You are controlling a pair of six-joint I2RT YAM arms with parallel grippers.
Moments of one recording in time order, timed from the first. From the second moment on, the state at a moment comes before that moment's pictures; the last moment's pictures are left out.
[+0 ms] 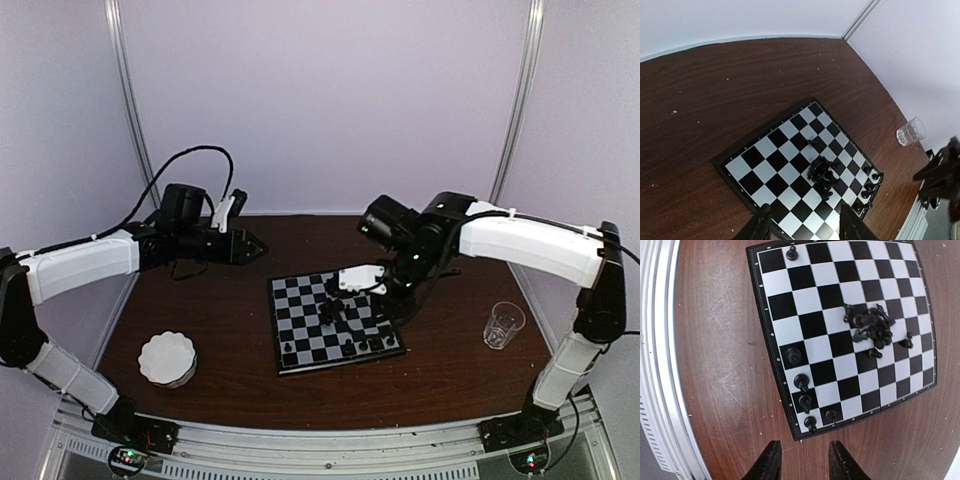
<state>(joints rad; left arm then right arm) -0.50 1.41 1.03 -0.16 0.39 -0.32 0.95 1.74 1.57 -1.10 -0.03 -0.60</state>
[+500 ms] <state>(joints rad) -0.77 1.71 1.29 -0.41 0.30 -0.15 0.45 1.44 1.14 -0.79 -0.45 -0.47</state>
